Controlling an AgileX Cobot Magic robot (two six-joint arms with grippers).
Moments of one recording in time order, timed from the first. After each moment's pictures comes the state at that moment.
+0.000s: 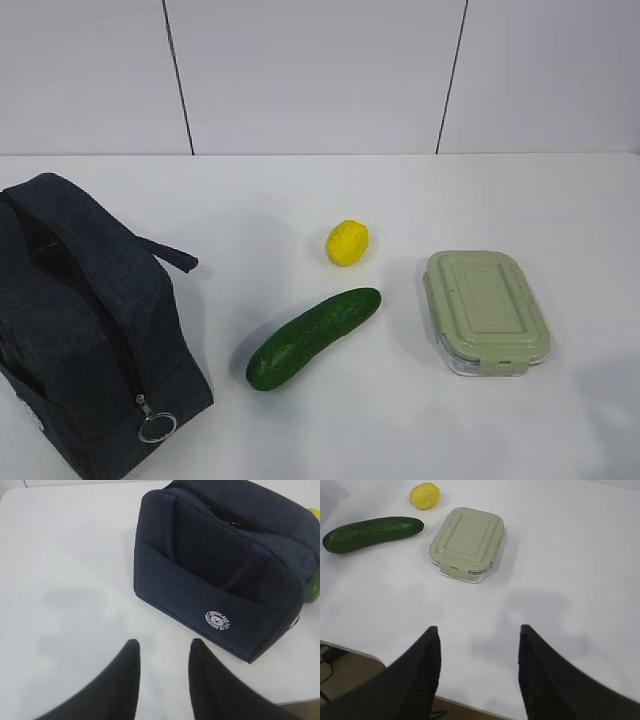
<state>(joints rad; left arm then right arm) -0.15 0.01 -0.53 0.02 1.12 -0.08 -0.02 -0.02 -0.50 0.21 1.17 -0.34</state>
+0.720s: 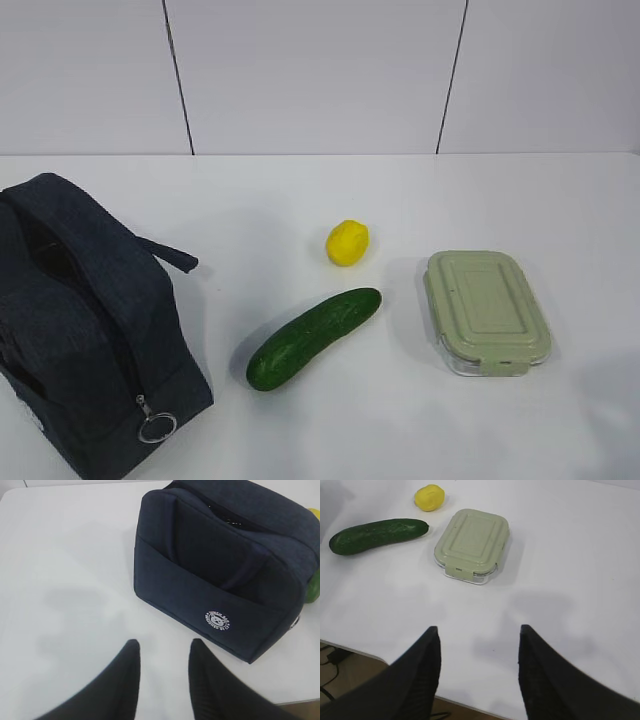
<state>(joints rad) -0.15 0.01 -0.53 0.02 1.12 -0.08 -0.02 -0.02 -0.50 0.22 1.17 -0.34</state>
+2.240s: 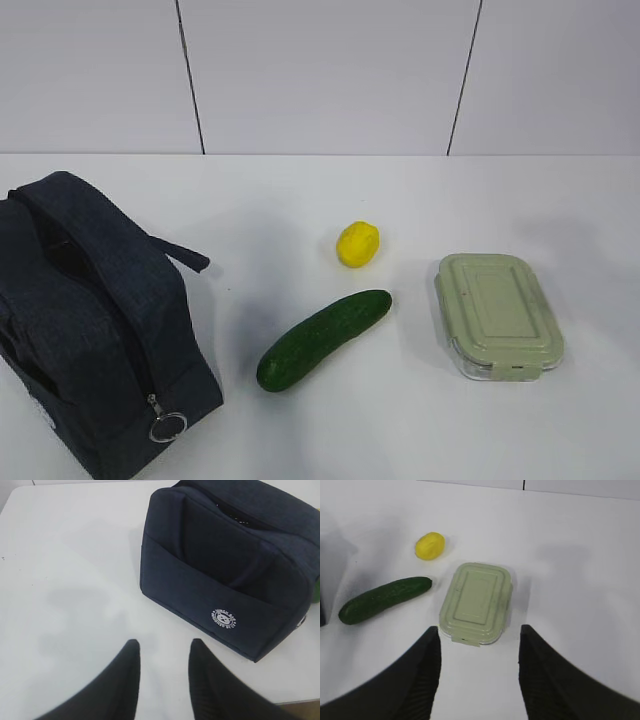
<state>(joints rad) -0.15 0.01 -0.53 0.02 1.12 -0.08 0.27 0.58 -0.77 -0.03 0.89 0.07</state>
